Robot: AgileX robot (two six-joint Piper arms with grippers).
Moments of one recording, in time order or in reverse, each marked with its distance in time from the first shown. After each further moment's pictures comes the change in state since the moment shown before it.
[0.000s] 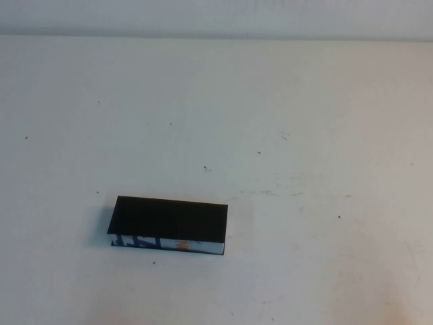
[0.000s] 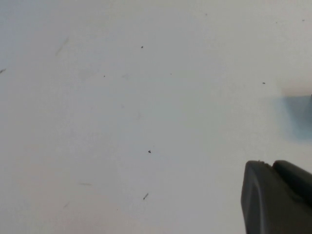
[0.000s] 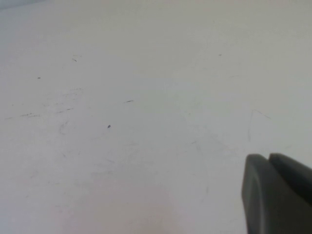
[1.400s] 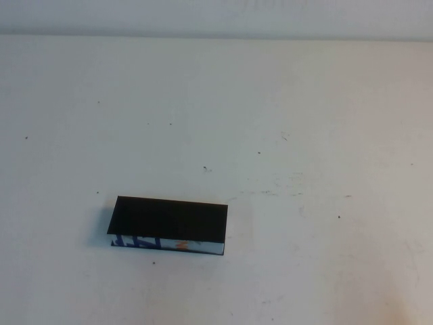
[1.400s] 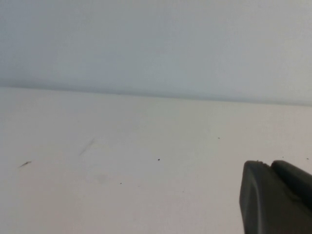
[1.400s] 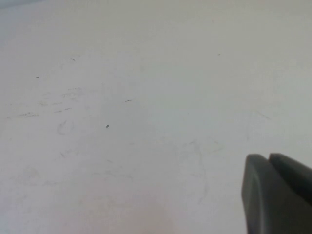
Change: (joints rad) right arm 0.000 0.000 0.000 -0.004 -0.002 0.000; left arm 0.000 0.074 -0.002 -1.492 -0.451 1.356
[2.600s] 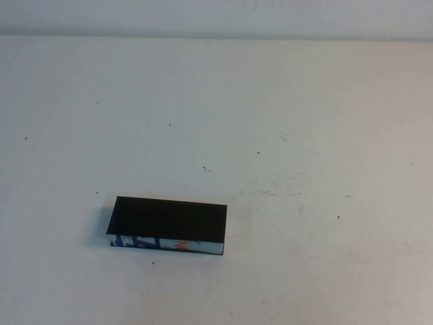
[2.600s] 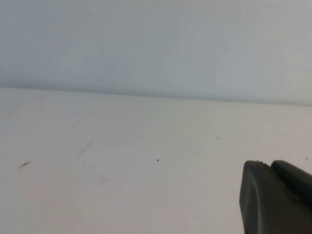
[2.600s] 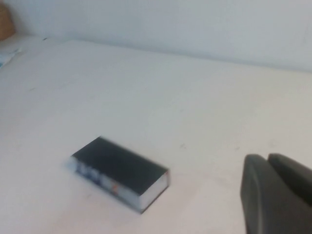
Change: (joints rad) right arm 0.646 0.191 -0.439 -0.100 0.068 0.021; left arm 0.000 0.000 0.000 0.000 0.000 0.000
